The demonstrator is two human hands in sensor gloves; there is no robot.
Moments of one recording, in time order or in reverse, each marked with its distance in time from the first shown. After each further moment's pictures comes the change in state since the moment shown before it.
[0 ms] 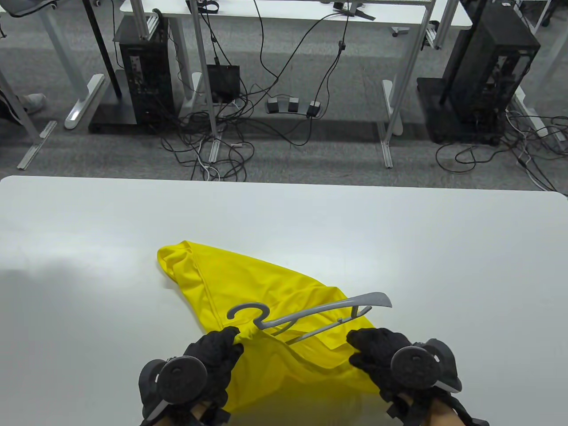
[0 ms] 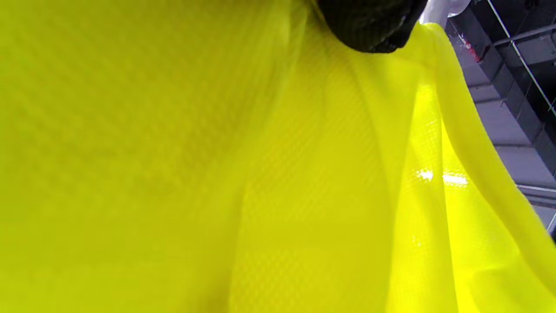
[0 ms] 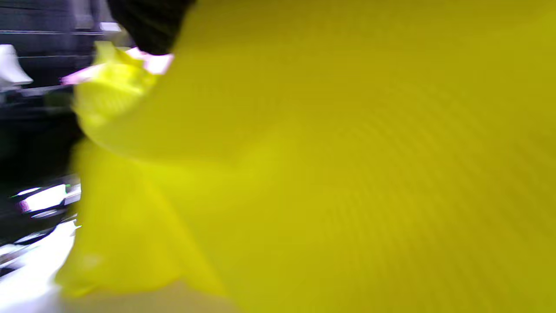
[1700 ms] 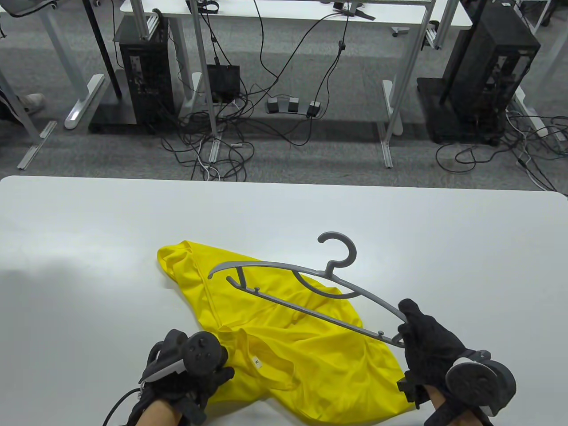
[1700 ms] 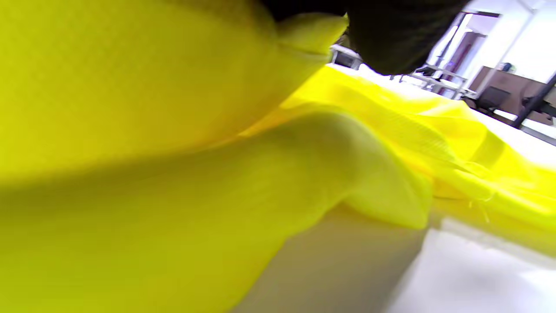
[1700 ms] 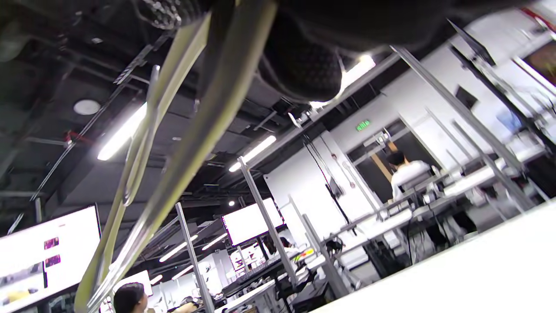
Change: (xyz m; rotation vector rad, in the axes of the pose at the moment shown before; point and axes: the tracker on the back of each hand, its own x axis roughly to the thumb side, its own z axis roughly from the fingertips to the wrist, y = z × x) left_hand -0.019 -0.030 -0.017 -0.623 -0.039 -0.285; right_hand -0.033 -0.064 0.040 -0.568 0.340 -0.072
